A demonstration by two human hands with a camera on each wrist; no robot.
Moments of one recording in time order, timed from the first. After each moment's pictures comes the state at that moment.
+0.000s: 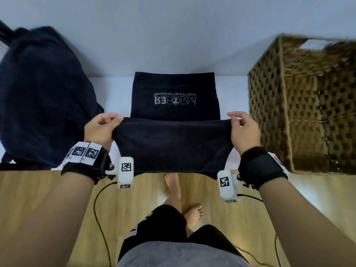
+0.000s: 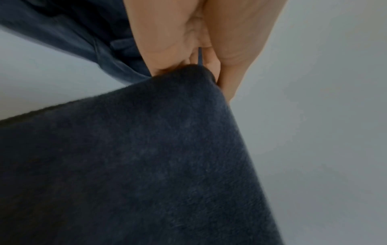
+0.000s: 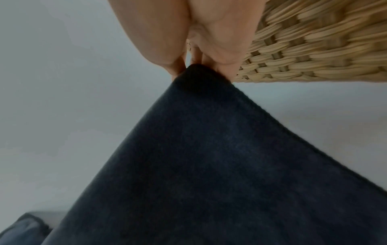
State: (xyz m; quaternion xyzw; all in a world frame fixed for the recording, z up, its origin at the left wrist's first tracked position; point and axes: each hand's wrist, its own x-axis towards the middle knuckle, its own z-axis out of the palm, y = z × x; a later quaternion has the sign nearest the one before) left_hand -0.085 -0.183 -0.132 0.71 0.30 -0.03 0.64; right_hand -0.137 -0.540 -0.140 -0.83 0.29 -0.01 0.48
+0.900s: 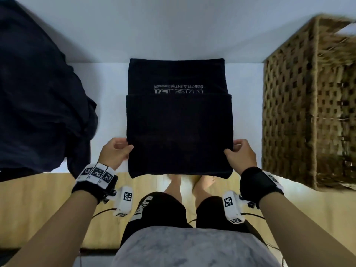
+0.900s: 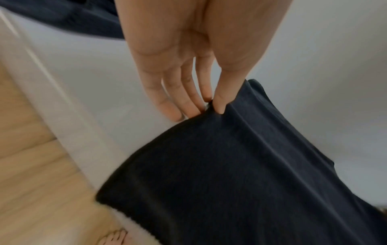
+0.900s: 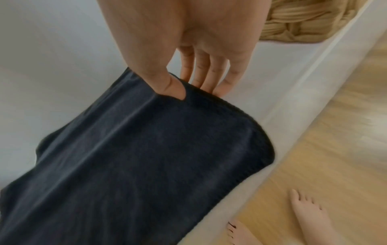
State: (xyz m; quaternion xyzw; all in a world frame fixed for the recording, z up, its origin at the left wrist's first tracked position) left_hand -0.110 -0.162 -0.218 0.78 0.31 -0.25 0.48; right_hand -0.163 -0.531 -0.209 -0.79 0.40 0.21 0.41
